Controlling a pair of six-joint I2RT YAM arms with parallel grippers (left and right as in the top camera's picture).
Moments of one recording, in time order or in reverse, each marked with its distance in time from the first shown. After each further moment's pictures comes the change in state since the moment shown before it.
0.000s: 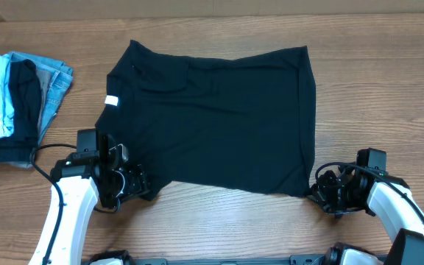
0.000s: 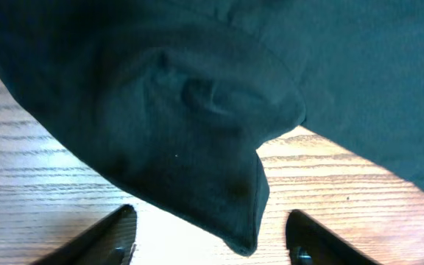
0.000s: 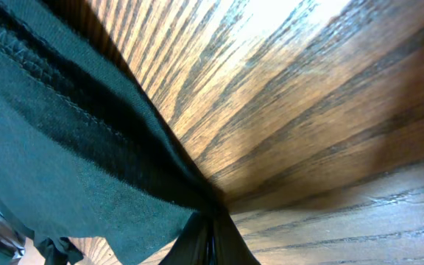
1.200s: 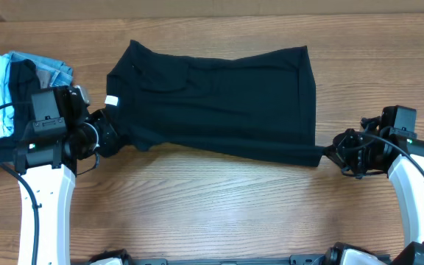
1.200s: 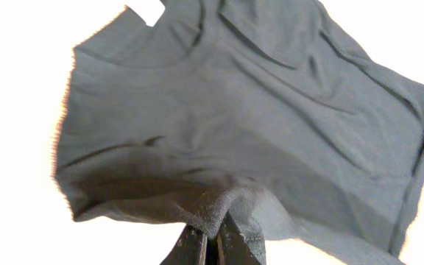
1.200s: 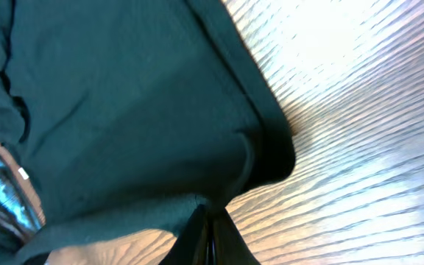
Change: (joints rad) left arm 0.072 0.001 0.379 0.094 -0.051 -0.122; right arm 0.000 -0.001 0.408 -0.187 0.054 -0.041
